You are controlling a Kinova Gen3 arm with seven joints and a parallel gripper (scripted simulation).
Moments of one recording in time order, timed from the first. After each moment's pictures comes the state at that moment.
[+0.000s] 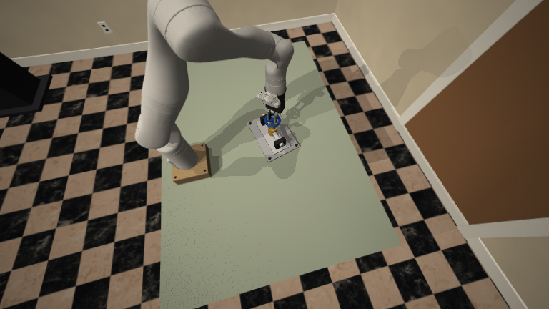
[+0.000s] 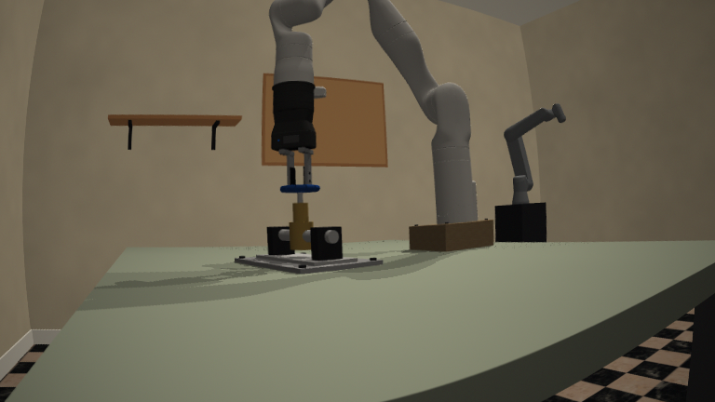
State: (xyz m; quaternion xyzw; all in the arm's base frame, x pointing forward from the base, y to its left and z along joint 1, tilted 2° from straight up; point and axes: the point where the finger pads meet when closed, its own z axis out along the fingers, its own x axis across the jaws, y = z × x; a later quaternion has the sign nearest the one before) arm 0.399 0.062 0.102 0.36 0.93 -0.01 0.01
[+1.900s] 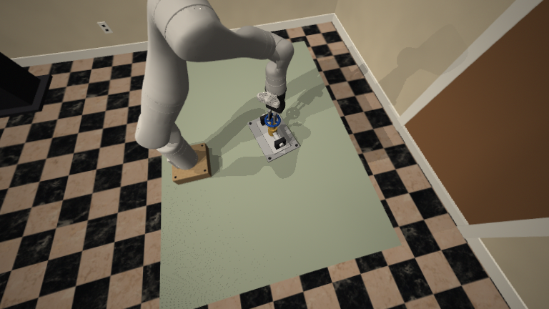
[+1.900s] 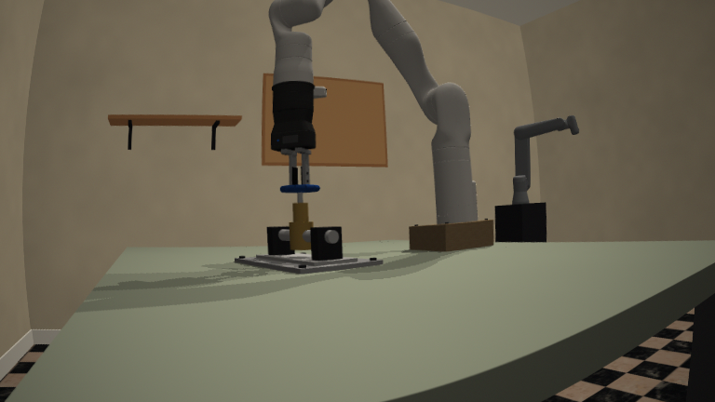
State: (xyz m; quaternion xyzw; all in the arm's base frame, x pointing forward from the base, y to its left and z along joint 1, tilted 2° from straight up) arm 0.399 0.062 0.102 0.37 0.93 -0.01 0.01
